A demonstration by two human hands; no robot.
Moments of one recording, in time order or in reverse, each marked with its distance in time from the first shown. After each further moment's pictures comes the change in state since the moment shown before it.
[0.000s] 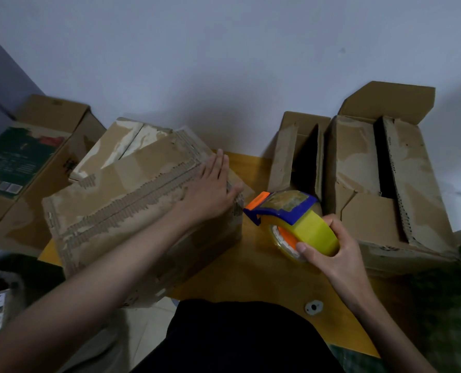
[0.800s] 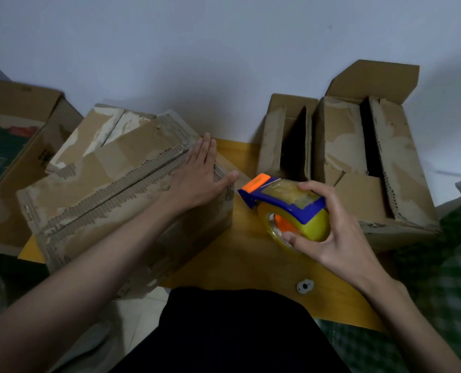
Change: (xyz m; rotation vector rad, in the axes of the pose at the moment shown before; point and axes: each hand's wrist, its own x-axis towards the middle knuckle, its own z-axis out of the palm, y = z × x) left_hand 0.002 -0.012 0.010 -0.050 0.034 0.035; right_hand -0.006 -0.025 -0.005 -0.268 -0.100 -0.269
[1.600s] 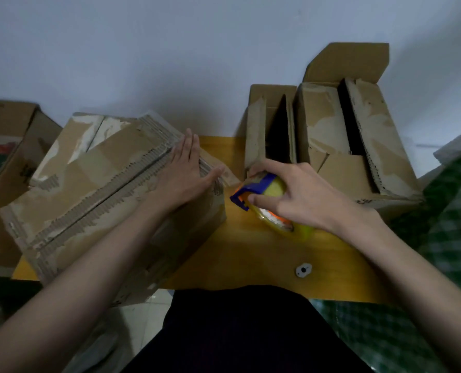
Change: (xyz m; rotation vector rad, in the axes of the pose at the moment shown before) left_hand -0.002 0.002 -0.002 0.019 -0.015 0.000; right_hand 0.046 -0.020 0.003 -0.427 -0.191 0.075
